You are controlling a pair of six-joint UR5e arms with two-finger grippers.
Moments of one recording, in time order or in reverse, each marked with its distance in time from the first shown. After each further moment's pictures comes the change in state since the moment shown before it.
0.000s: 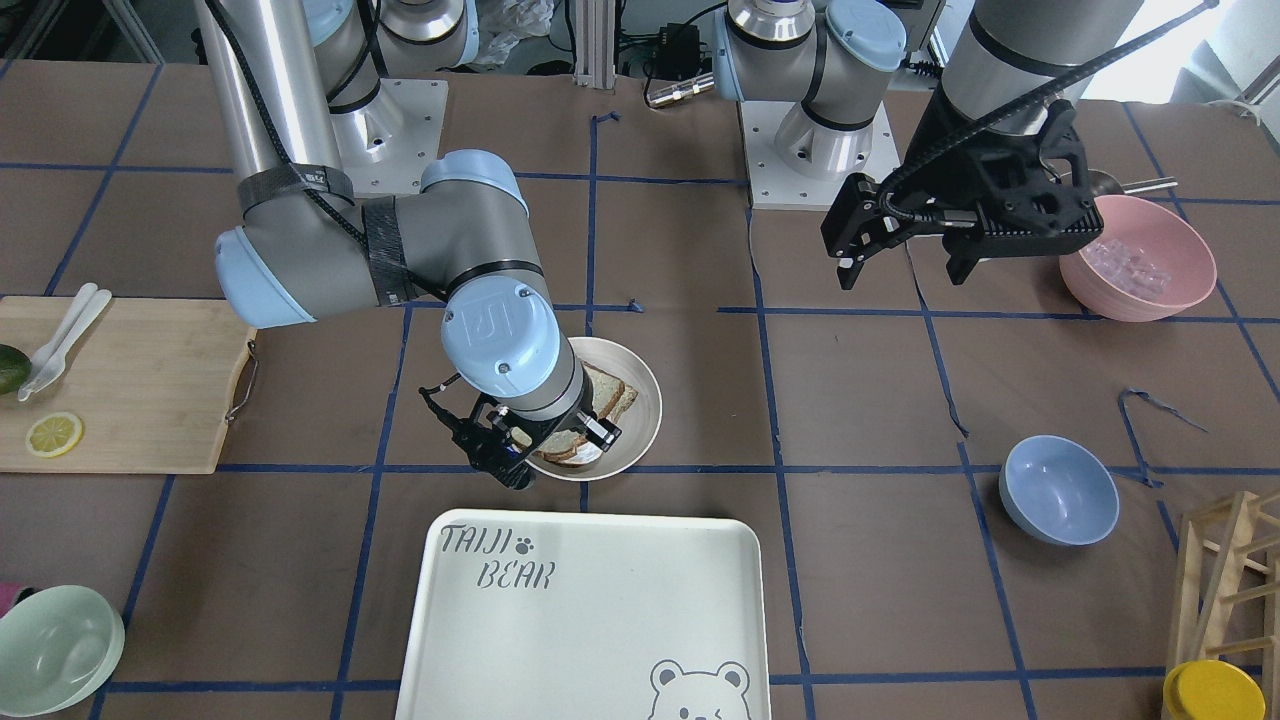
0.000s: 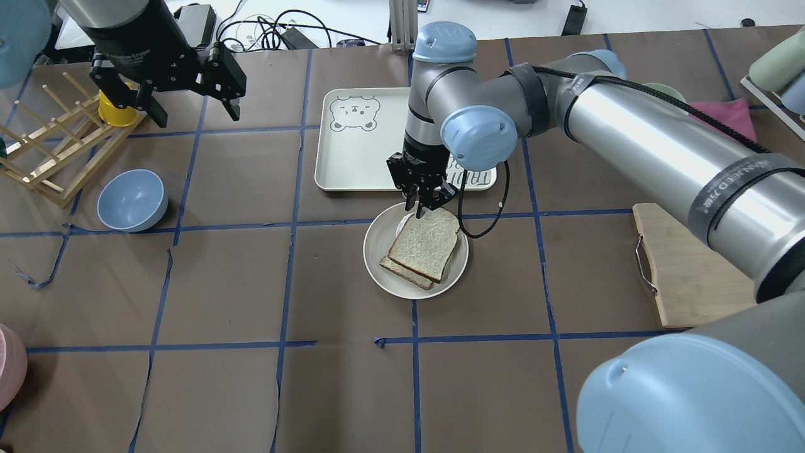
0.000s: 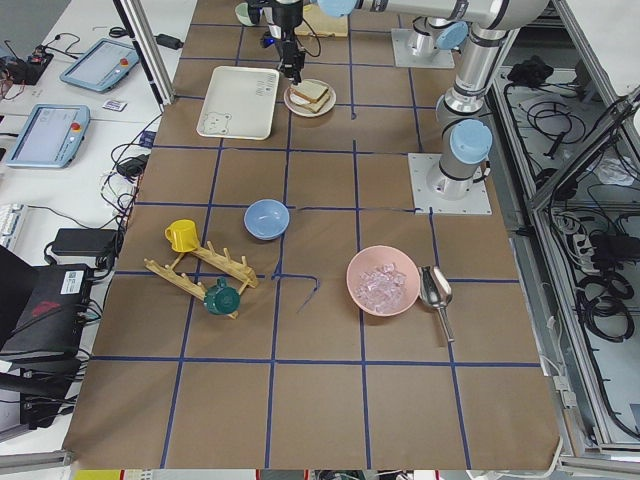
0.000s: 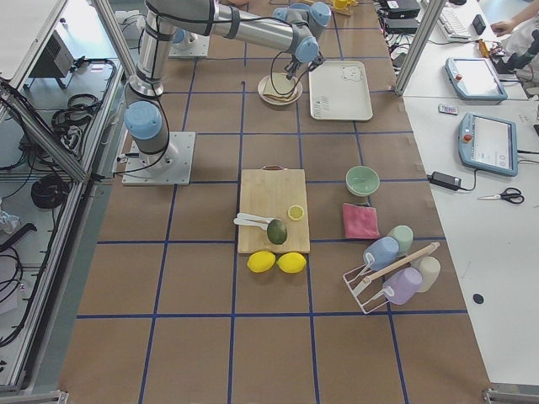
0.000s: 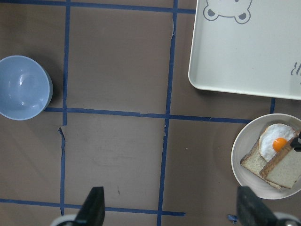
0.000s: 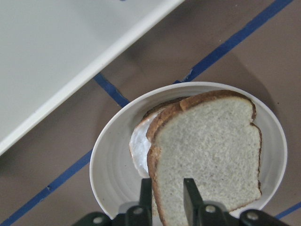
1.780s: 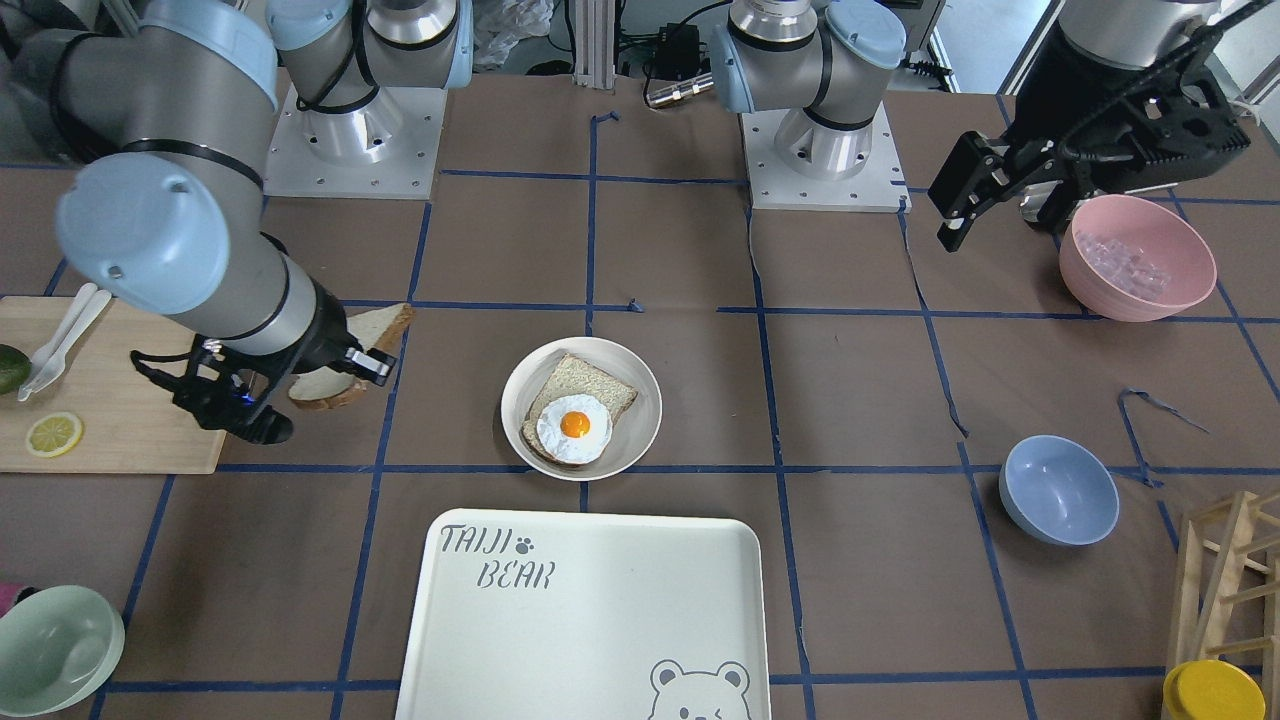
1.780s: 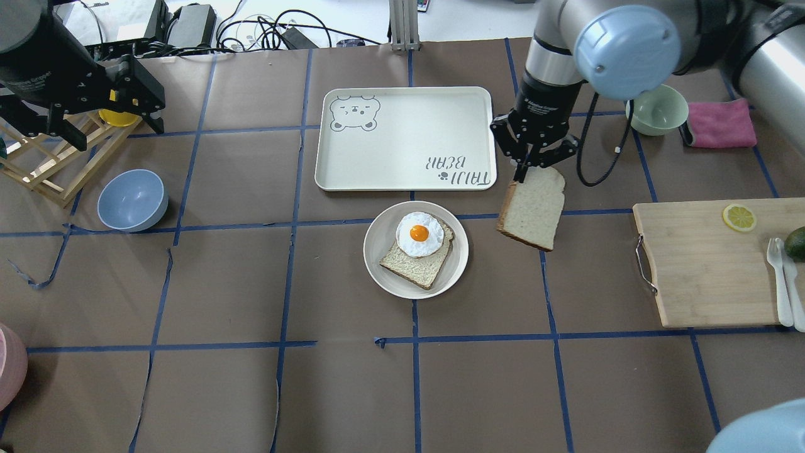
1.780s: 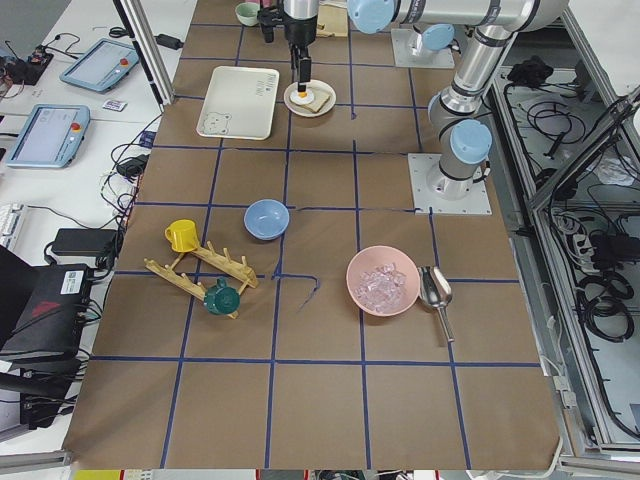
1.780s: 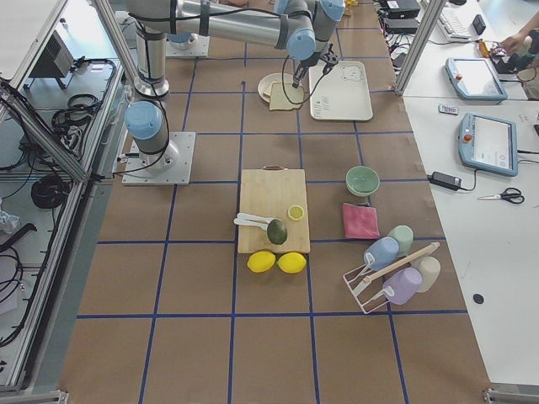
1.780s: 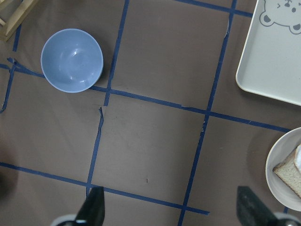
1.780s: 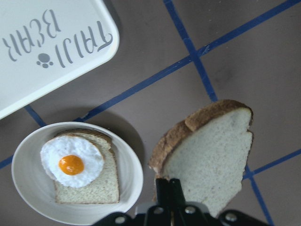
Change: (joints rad) left arm 0.165 0.121 -0.090 0.017 0.015 0.003; right arm -0.177 -0.184 -0.006 0.233 -0.093 -0.333
